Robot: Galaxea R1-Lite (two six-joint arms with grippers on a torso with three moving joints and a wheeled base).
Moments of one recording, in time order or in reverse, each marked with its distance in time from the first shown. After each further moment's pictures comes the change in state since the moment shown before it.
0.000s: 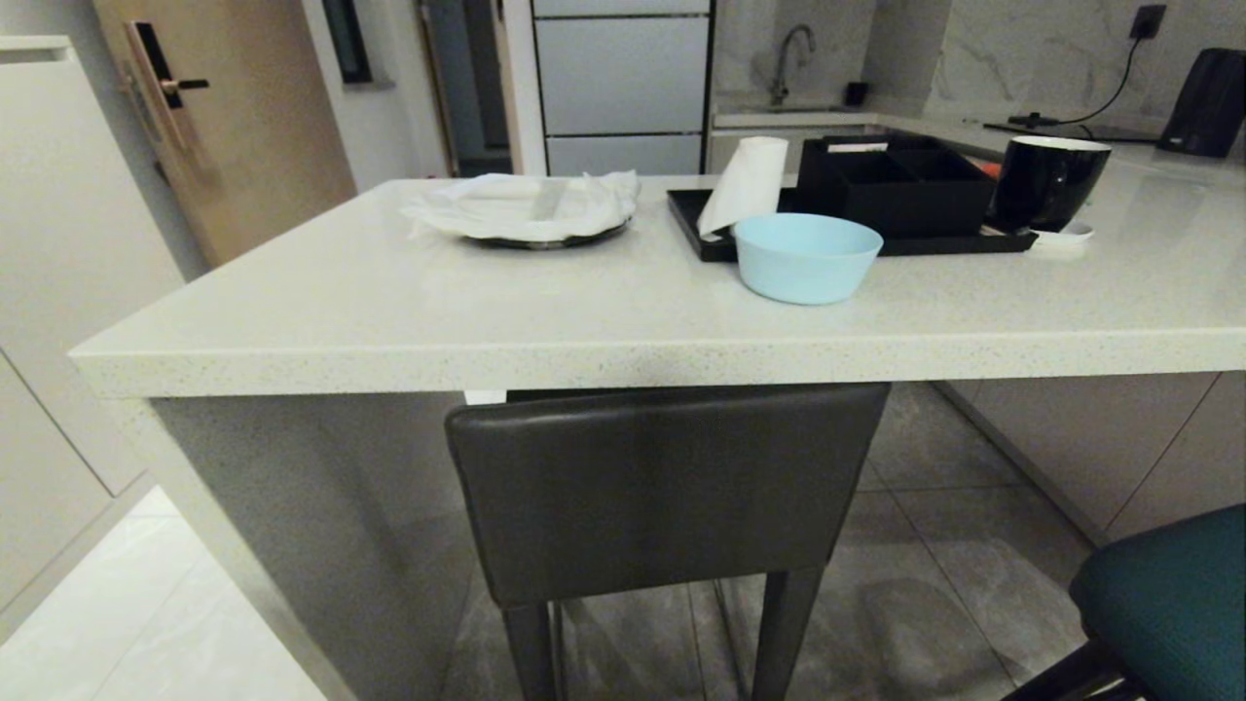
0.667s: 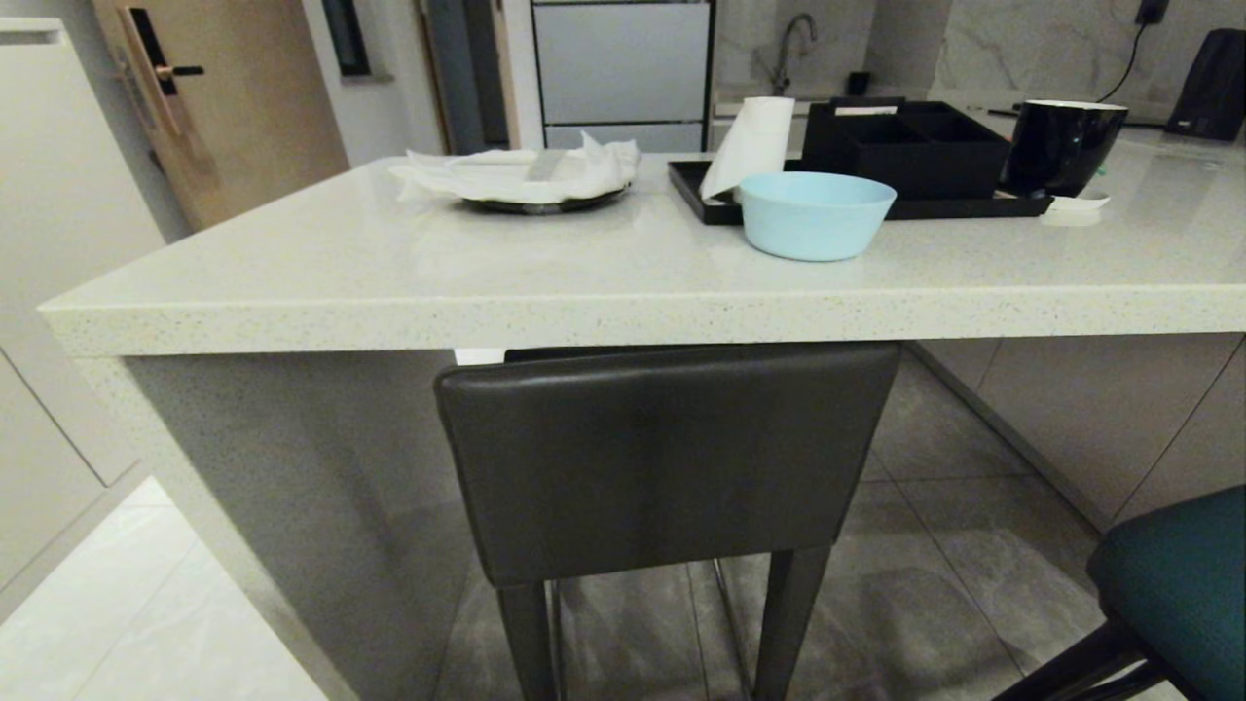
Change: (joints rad) left arm 0.000 0.000 0.000 0.000 0.000 0.000; right arm 0.000 0.000 0.000 0.000 0.001 -0.001
